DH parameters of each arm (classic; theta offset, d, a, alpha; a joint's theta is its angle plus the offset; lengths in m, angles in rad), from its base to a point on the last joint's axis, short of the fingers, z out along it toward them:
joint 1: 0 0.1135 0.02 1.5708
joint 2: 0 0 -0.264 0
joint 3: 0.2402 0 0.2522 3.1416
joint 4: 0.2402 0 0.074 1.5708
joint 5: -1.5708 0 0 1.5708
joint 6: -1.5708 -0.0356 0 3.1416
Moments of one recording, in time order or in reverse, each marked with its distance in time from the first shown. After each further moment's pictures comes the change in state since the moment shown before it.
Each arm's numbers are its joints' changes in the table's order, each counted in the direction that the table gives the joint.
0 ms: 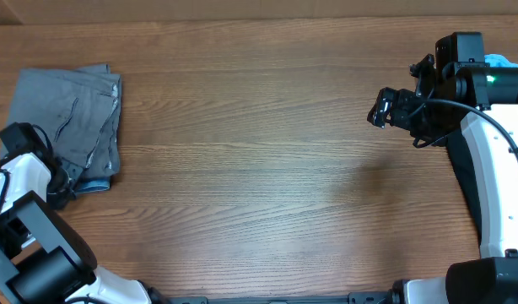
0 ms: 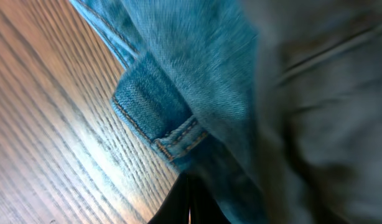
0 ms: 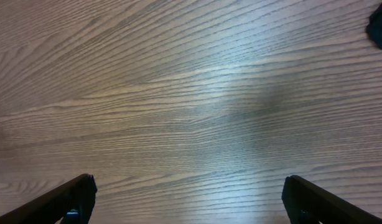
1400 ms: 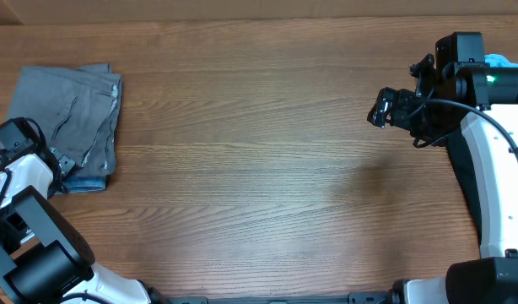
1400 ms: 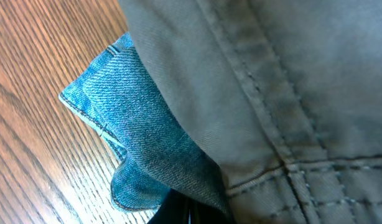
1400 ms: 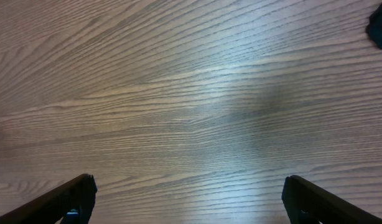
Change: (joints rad) left arm 0.000 -0.028 -0.014 -0.254 0.073 -0.129; right arm 0.000 0.000 0.000 0.000 0.000 0.000
